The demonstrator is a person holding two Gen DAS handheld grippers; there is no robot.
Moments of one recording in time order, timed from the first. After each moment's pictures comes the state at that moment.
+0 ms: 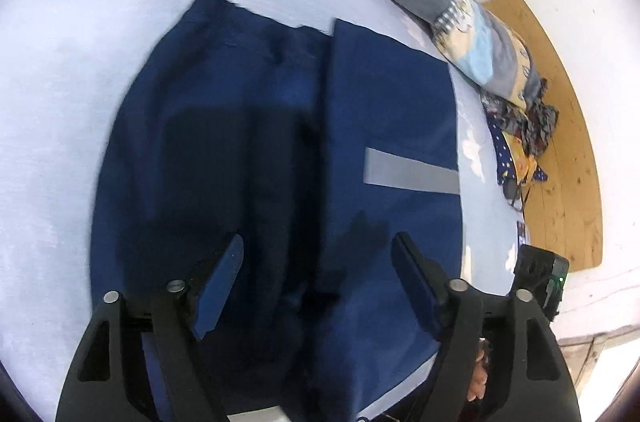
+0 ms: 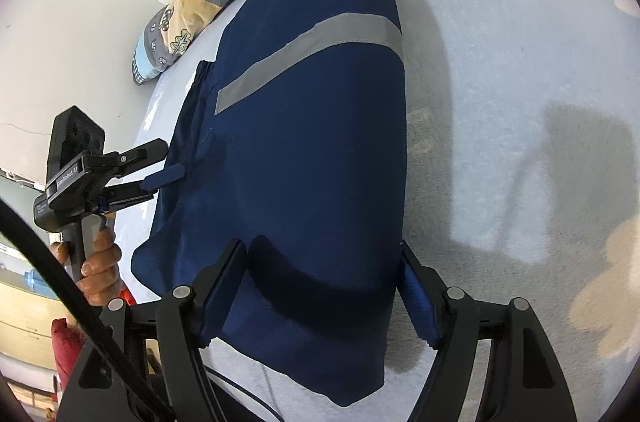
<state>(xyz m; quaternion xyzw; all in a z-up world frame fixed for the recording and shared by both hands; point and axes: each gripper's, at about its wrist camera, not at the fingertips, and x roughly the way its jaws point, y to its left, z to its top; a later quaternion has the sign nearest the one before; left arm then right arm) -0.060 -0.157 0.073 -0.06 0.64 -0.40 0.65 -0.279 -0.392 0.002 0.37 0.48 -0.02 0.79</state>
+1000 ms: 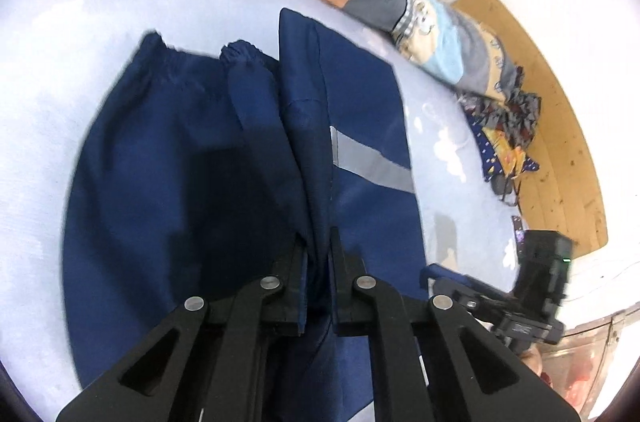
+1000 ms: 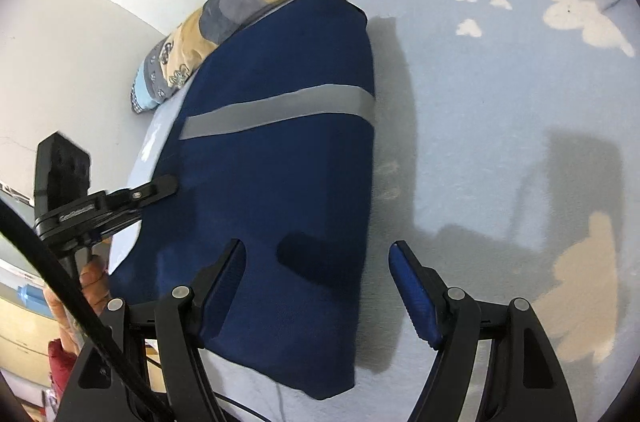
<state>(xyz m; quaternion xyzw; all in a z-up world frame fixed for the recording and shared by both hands) -0.099 -0.178 0.128 -0.04 0.57 -0.44 0.69 -0.300 -0.408 0.032 0.36 0.43 -0.06 0.82</state>
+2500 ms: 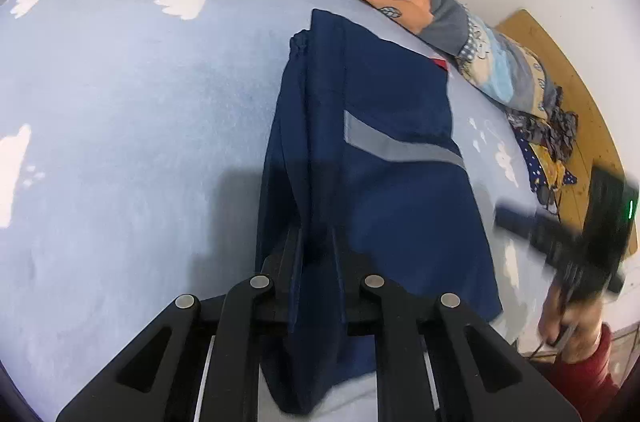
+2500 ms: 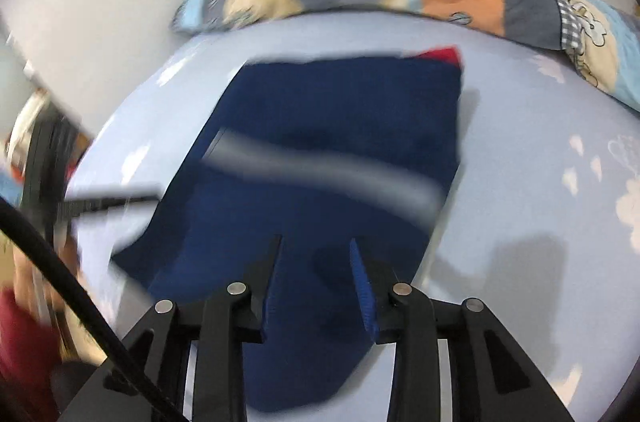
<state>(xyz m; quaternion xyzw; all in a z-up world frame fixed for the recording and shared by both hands) -0.089 -0.056 0.102 -0.02 0.55 -0.37 0.75 -0.220 -0.308 0.071 0.12 0.48 0.01 0.87</state>
